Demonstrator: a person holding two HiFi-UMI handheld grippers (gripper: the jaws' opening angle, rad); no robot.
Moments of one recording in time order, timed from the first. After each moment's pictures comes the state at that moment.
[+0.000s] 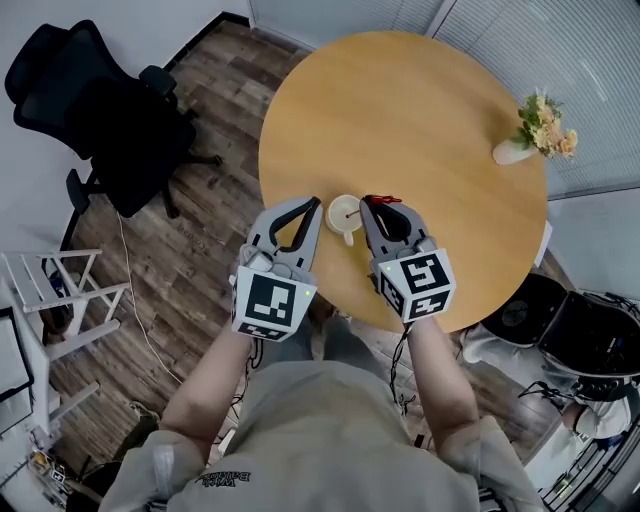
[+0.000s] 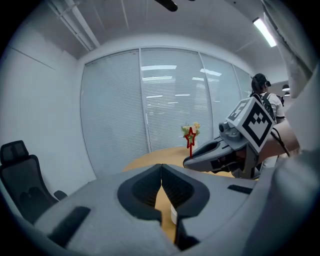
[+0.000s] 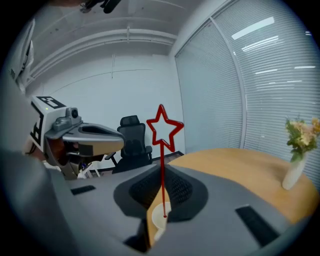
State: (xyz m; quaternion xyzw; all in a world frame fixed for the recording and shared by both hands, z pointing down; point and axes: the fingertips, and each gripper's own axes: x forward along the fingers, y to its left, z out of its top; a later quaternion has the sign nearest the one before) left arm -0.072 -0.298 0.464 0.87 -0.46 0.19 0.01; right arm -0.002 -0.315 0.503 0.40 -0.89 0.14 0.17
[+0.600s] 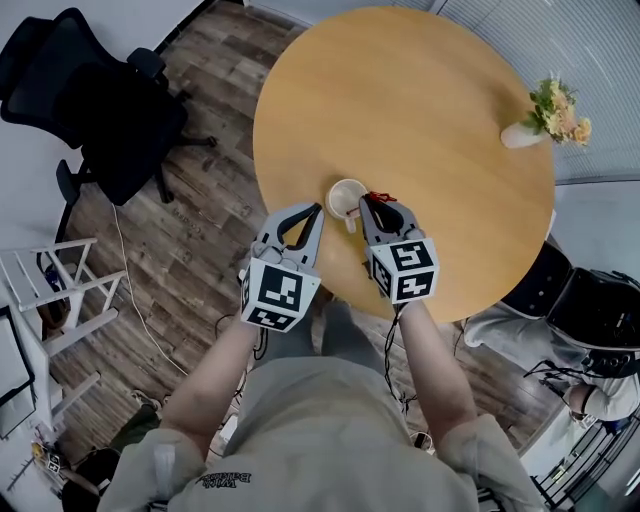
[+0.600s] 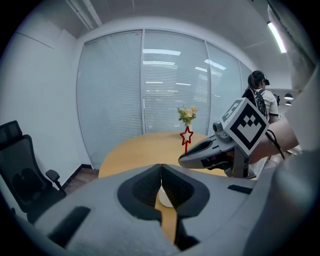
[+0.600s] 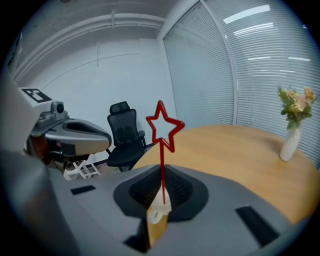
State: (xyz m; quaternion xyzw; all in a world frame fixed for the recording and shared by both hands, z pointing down) left arm -0.068 -0.264 0.558 0.86 -0.44 0.23 0.10; right arm 0.009 -0.296 0.599 0.42 -0.85 0.20 0.22
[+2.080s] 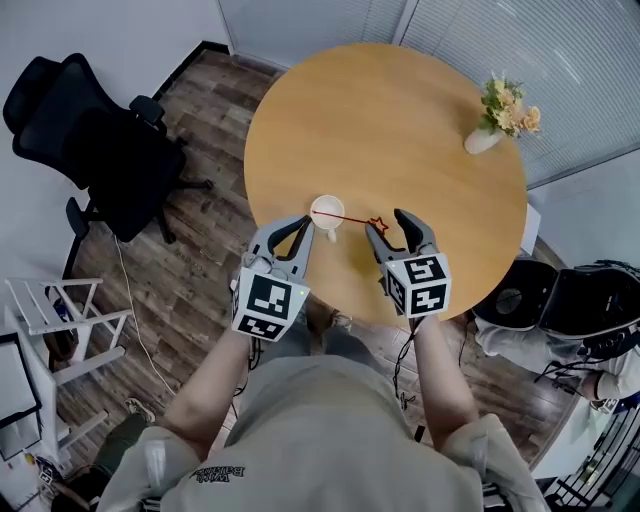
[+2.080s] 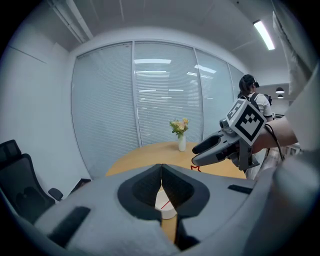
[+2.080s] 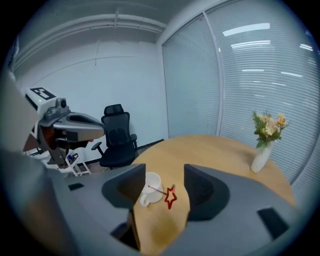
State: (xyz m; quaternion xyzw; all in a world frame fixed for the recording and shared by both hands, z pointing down) left arm -0.046 -0.252 0.482 0.88 -0.42 0.21 0.05; right arm 0.082 -0.269 0.528 0.47 -0.83 0.17 0.23
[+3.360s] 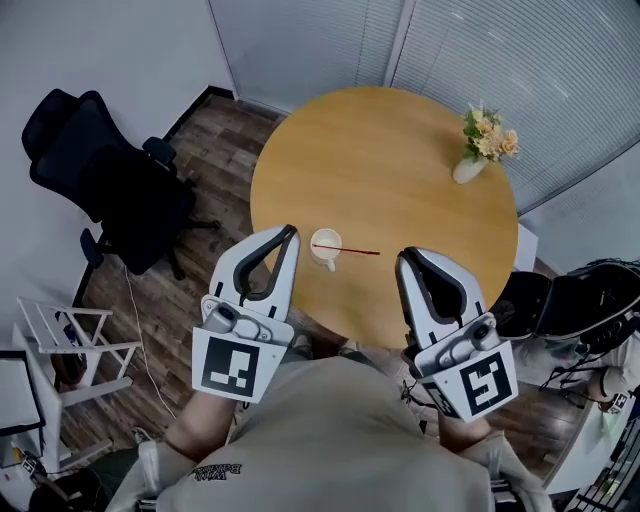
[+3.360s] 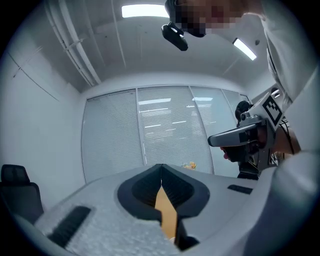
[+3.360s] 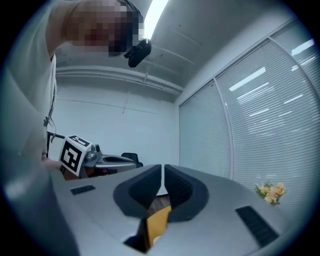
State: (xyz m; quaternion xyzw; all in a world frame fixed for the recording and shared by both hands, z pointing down) left arm -0.054 -0.220 0.270 0.88 -0.46 0.05 -0.08; right arm 0.066 -0.187 0.245 0.44 -0.90 -0.03 0.00
